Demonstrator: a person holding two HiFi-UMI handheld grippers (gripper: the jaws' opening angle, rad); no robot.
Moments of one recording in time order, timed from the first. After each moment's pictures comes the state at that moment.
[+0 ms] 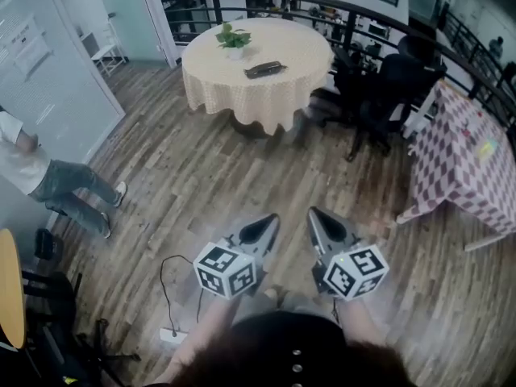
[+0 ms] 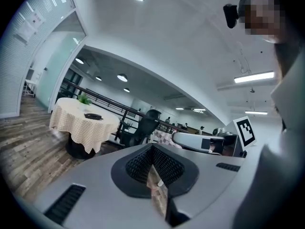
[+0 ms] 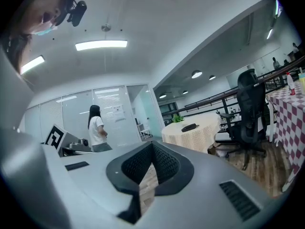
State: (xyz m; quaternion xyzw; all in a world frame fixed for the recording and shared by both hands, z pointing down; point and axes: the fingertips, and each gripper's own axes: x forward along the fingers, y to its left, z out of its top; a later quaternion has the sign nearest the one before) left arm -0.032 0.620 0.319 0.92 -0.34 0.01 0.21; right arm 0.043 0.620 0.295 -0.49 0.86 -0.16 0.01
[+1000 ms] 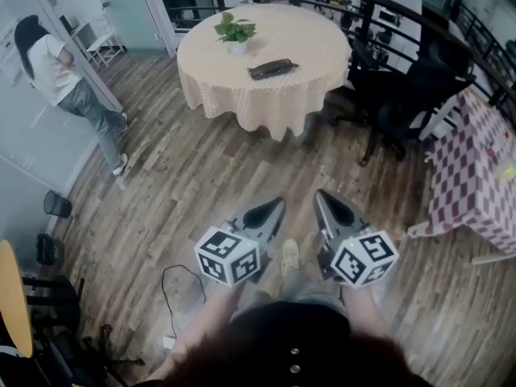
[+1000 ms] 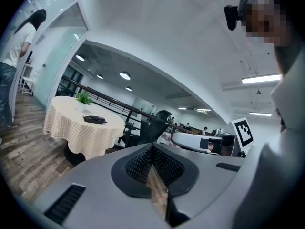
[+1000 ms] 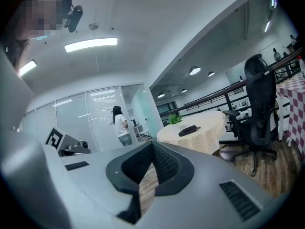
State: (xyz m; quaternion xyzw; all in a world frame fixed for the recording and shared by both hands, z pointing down) left arm -0.025 0.430 0.340 0.91 -0.34 0.01 0.22; right arm 0.050 0.428 0.319 -0.48 0.86 -0.18 0.02
